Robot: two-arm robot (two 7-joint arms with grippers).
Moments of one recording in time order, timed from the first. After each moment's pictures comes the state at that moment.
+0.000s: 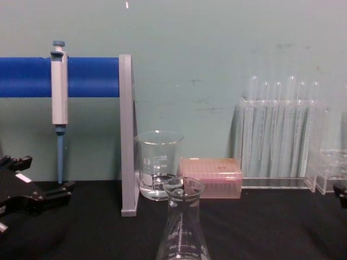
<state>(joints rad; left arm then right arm) -0.20 0.60 0.45 -1.41 -0.25 -0.12 0.03 0.20 0.60 -0.45 -1.41 0.25 -0.12 -0.03</state>
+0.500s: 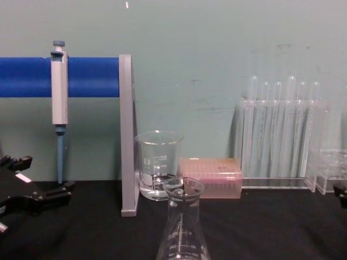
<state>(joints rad) -0.20 0.60 0.45 -1.41 -0.25 -0.12 0.03 0.20 0.60 -0.45 -1.41 0.25 -0.12 -0.03</state>
